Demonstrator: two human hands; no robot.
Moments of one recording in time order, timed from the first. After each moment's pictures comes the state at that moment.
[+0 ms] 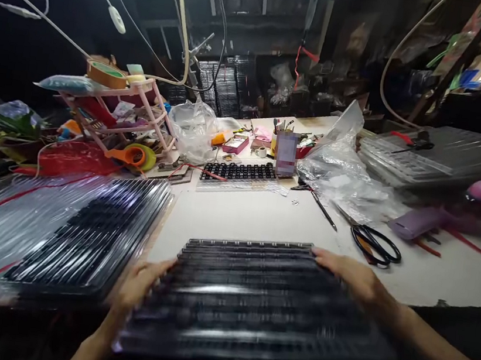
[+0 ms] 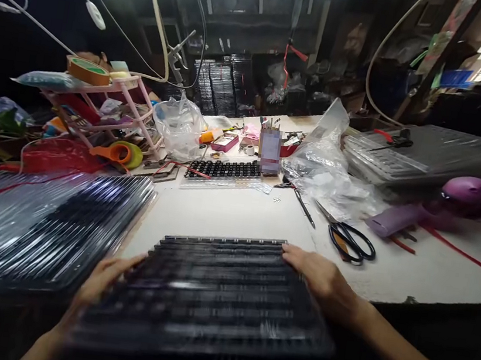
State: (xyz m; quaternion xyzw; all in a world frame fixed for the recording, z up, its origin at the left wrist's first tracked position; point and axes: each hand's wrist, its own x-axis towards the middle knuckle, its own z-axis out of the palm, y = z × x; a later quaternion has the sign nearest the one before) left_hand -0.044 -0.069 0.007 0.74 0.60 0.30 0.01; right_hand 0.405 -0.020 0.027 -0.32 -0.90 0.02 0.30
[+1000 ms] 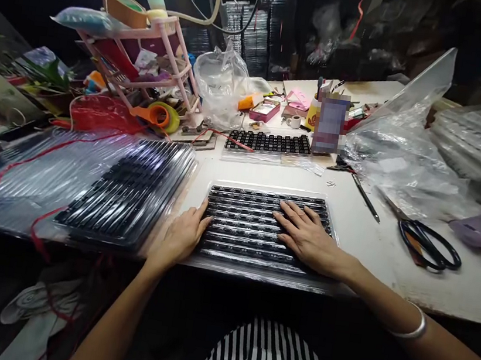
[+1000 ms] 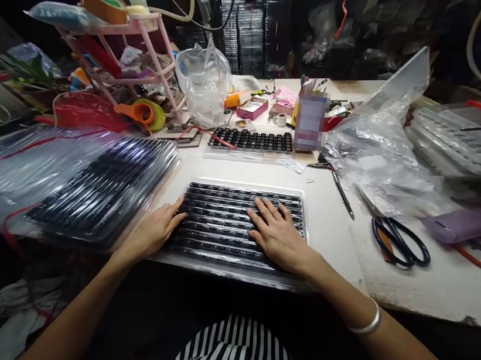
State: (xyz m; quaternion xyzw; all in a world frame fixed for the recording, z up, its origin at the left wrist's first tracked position) left_hand -0.024 -0.017 0.016 0.70 0.69 0.12 0.12; right_hand 0.280 0.029 0.020 -0.37 -0.93 0.01 0.07
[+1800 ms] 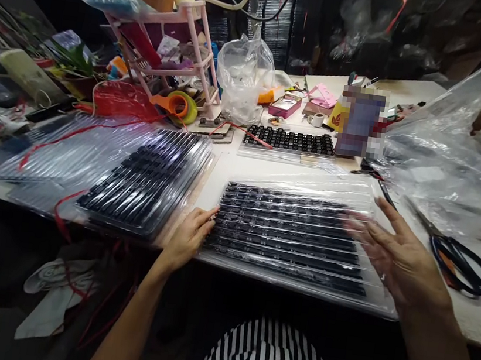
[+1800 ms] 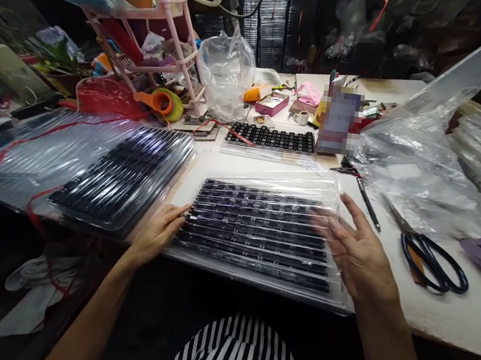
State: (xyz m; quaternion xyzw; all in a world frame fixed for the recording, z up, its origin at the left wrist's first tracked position) left_hand -0.044 -0.046 0.006 0.61 0.64 0.37 0.30; right_hand 0.316 0.013 0.059 -0.53 -0.44 0.54 0.49
